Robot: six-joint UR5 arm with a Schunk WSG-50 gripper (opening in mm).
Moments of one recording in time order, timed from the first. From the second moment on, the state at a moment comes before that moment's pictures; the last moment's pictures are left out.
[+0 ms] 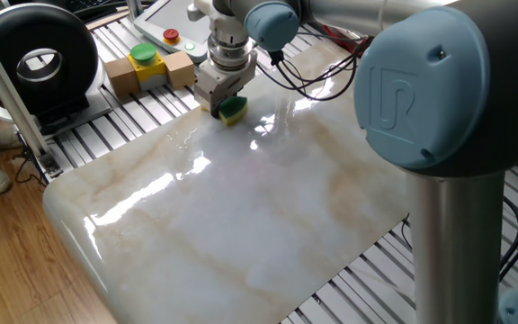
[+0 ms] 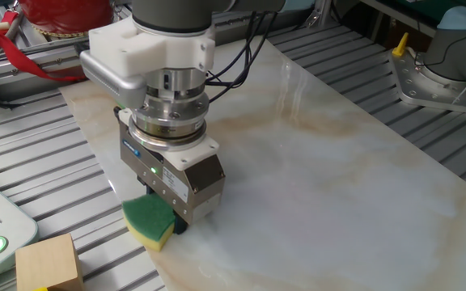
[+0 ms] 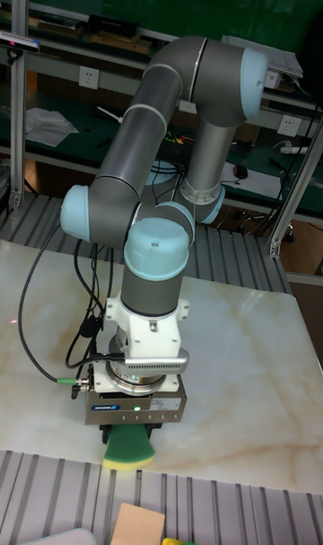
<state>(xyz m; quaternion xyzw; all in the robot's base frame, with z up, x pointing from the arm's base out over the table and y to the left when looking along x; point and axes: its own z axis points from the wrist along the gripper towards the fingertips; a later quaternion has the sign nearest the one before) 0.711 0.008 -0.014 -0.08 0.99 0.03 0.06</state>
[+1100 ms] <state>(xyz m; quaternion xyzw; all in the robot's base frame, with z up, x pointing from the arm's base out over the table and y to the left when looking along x) 0.697 0.022 -0.016 -0.07 1.00 0.03 0.06</state>
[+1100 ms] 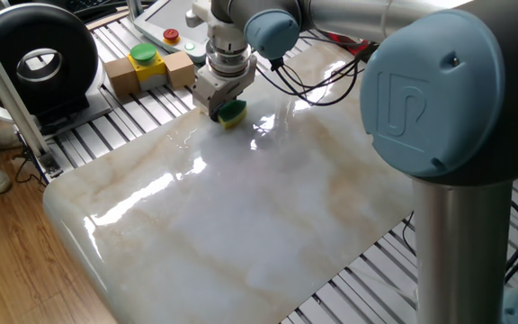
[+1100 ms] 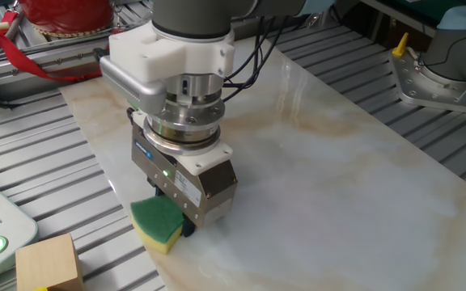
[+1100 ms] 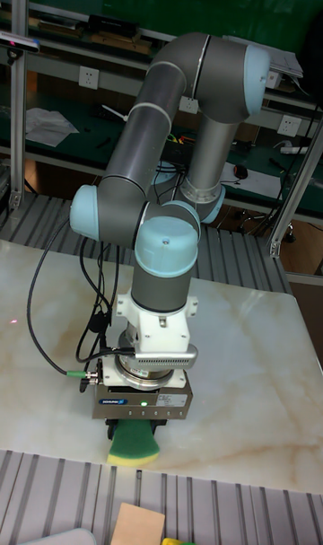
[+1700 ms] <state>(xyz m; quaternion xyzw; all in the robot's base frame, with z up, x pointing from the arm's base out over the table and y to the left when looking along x) 0.693 0.033 -0.017 -0.06 0.99 0.05 0.06</state>
